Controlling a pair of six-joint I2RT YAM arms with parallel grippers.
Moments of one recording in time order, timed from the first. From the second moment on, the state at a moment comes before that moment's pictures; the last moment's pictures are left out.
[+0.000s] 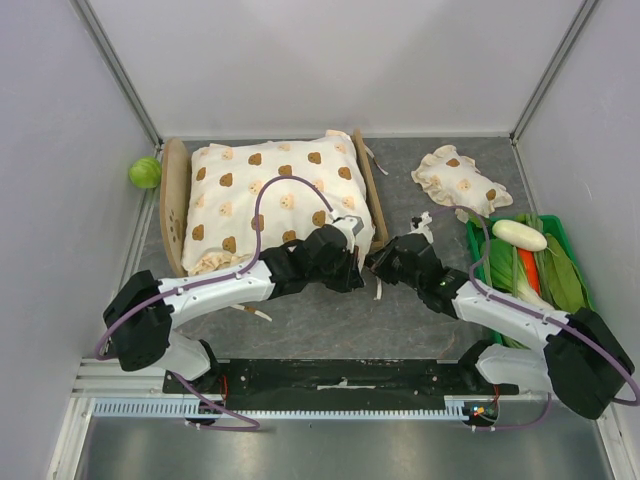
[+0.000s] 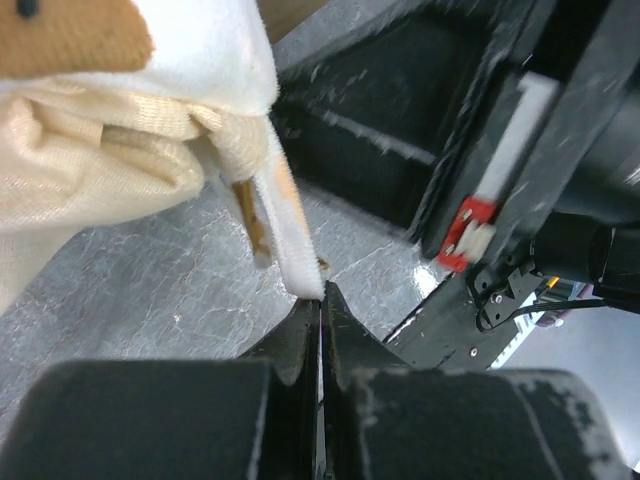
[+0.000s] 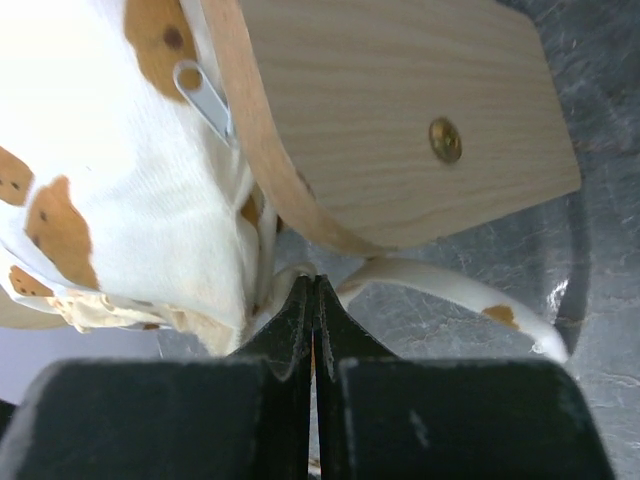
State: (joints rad) left arm -1.01 1.46 0.99 -0.23 0.05 -0.63; right arm 0.68 1.16 0.54 0.07 0.11 1.18
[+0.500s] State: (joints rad) left arm -1.01 1.47 1.00 -0.21 0.05 -0.64; right arm 0.75 1.14 0.54 0.08 0.16 1.15
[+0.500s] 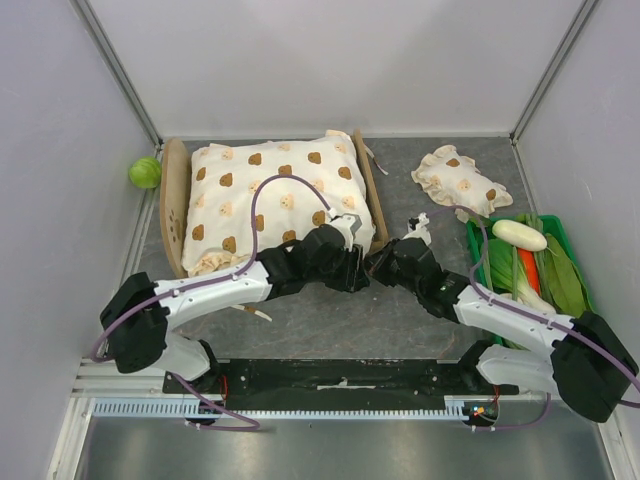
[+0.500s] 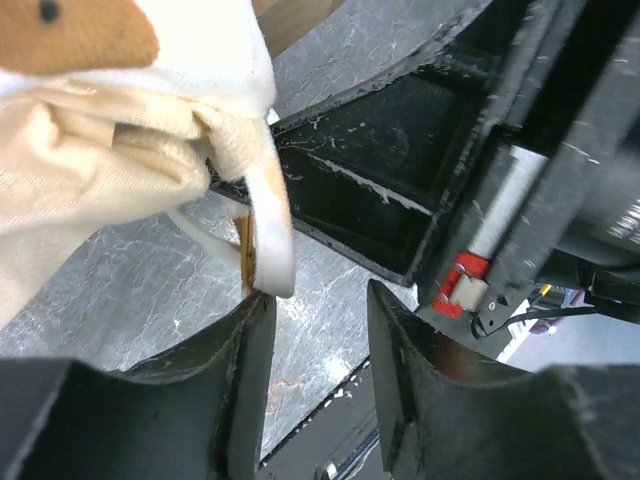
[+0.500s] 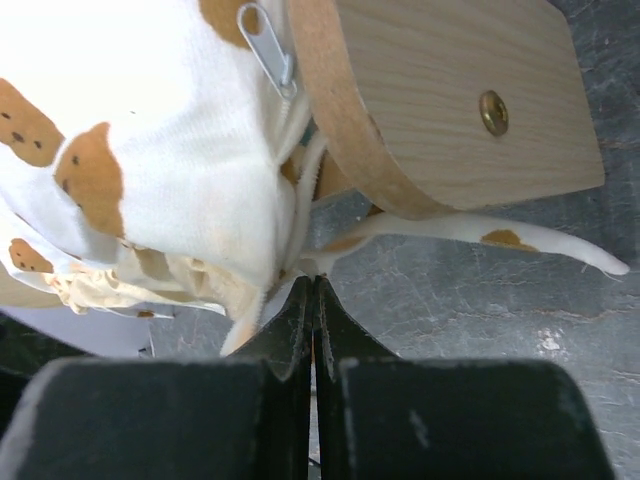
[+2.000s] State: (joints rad) left arm -1.01 1.40 0.83 -0.13 -0.10 -0.77; right arm 0.75 1.17 0.49 0.12 0.11 1.13
